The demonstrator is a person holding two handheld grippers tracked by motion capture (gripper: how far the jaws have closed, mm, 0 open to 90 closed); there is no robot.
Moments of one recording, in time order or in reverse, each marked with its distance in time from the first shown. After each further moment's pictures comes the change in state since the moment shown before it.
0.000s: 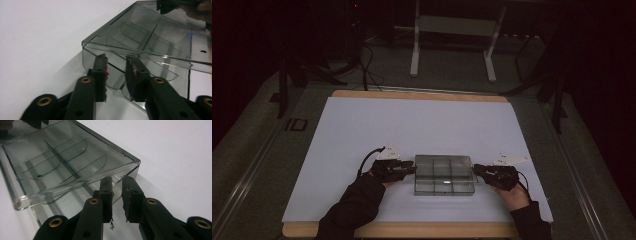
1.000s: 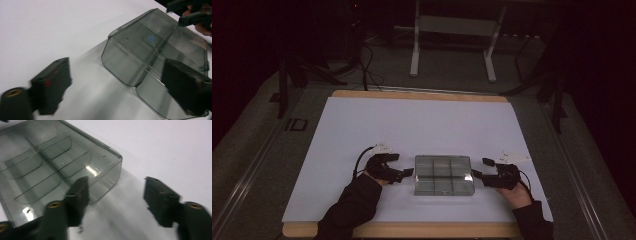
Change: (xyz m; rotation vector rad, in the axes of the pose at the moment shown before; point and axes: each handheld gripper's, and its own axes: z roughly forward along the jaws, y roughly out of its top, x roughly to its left) left arm 0.018 -0.008 -0.004 -0.019 0.016 -0.156; right arm -0.008 -0.003 0.001 0.006 -0.076 0.011
